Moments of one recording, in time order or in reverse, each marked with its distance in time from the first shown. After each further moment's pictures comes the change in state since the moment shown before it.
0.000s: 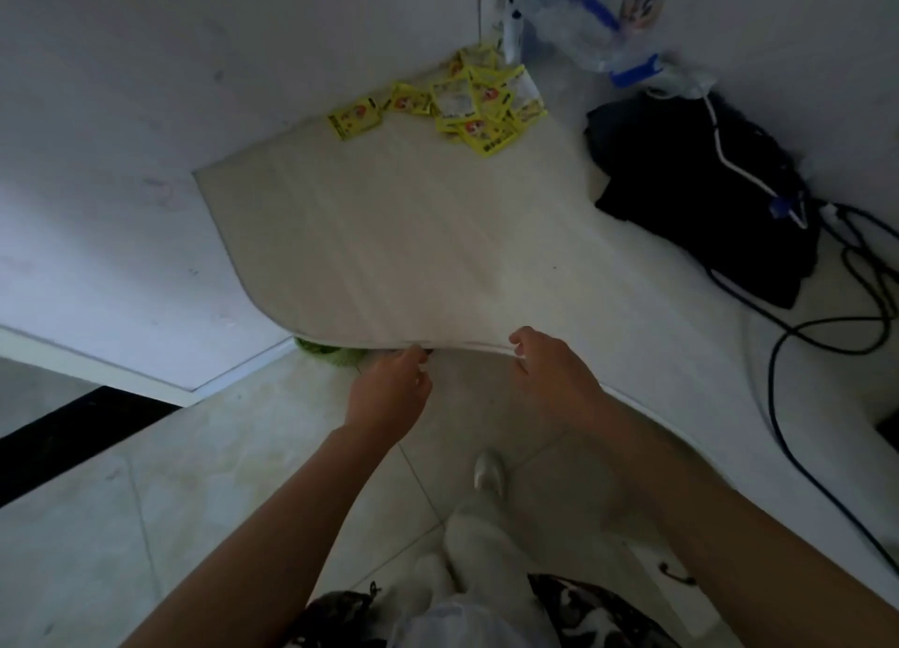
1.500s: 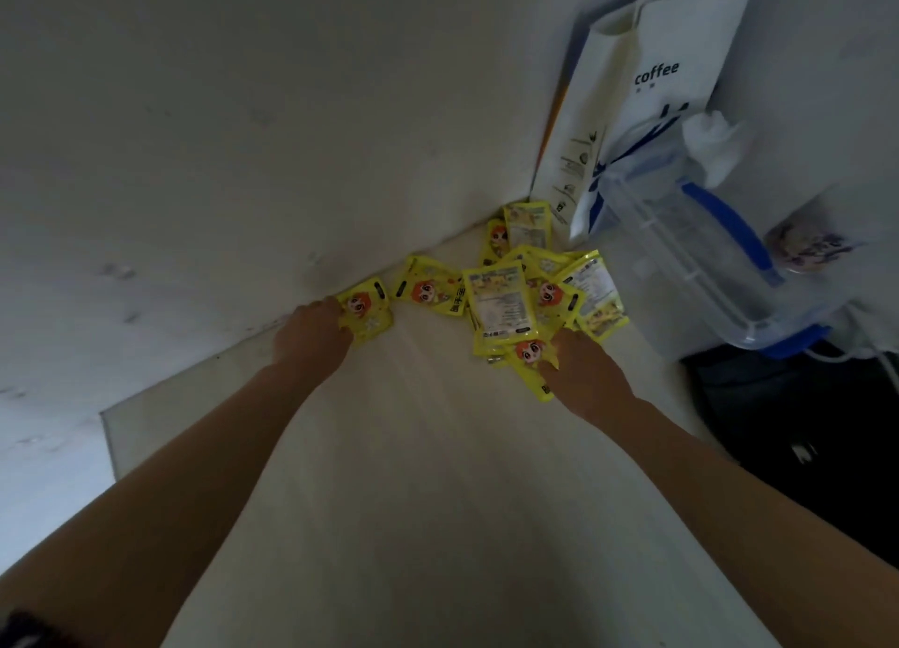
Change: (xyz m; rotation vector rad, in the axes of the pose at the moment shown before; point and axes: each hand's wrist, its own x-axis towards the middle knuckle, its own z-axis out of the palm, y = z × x) left_hand 0.523 -0.120 -0.124 0.063 -0.044 -0.225; right_hand 0.462 -0.025 -0.132 -0.111 -0.020 0.189
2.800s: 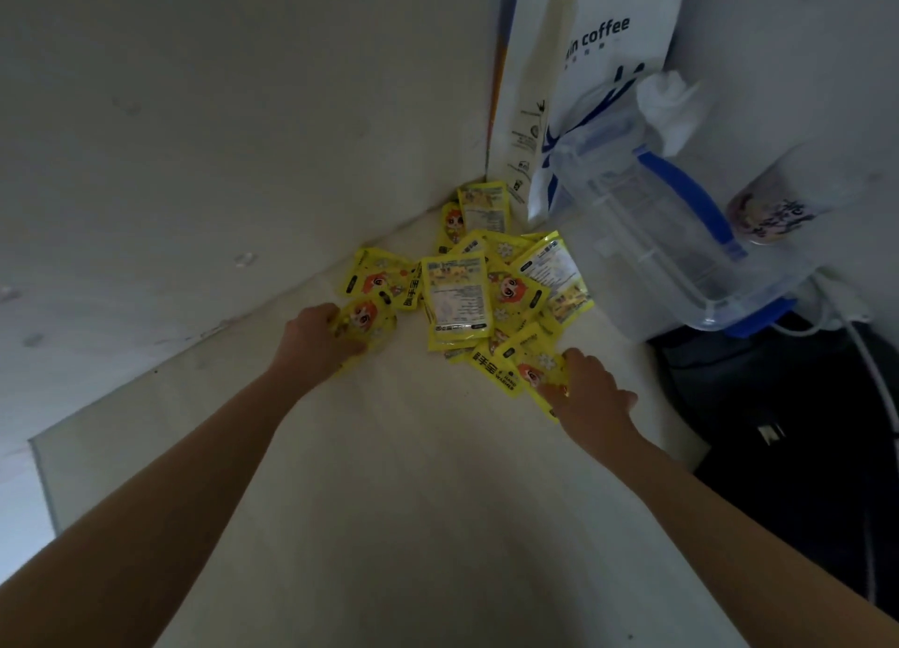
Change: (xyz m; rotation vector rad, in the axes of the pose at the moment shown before) left_hand -0.005 0.060 0.016 -0.299 -0.132 -0.030; right_hand -0.029 0.050 0.007 0.093 0.036 0.205
